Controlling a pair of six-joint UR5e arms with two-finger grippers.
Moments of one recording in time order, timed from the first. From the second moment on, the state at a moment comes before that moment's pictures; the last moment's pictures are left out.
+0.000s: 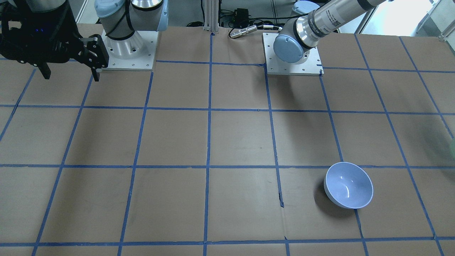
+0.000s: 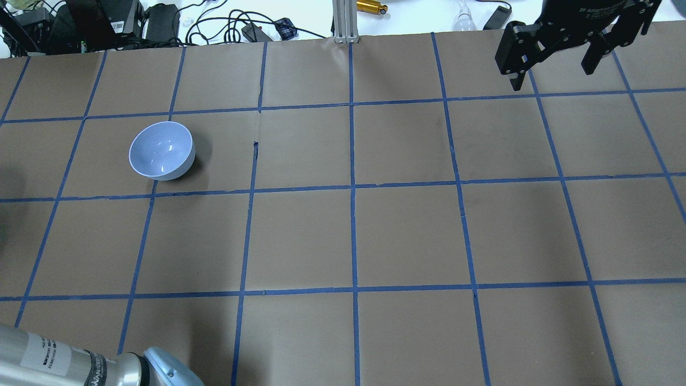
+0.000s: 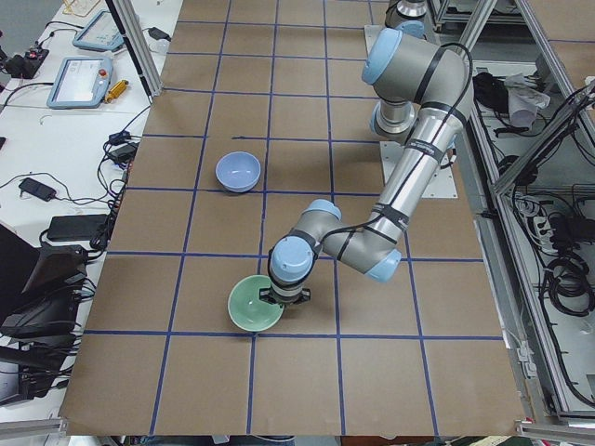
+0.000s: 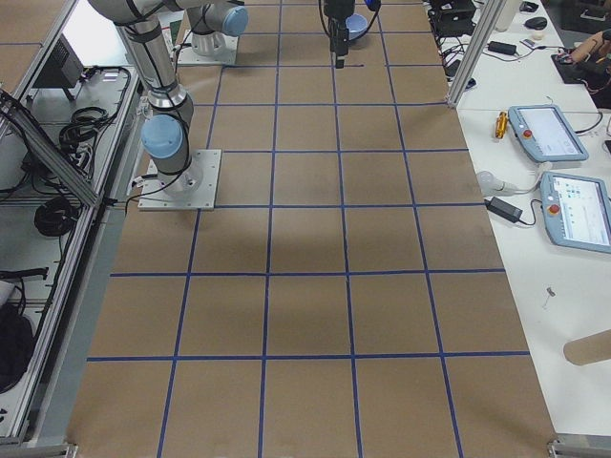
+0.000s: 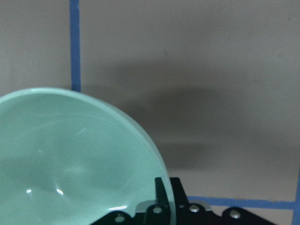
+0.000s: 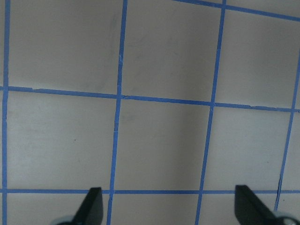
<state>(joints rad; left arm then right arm) -0.57 -2.09 -1.48 -1.08 1.52 2.57 1.59 -1.53 1.37 -1.45 -1.73 -0.09</state>
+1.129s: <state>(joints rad) -1.07 -1.82 -1.61 -1.24 1.47 2.18 1.59 -1.53 1.37 -1.44 -1.73 -0.09</state>
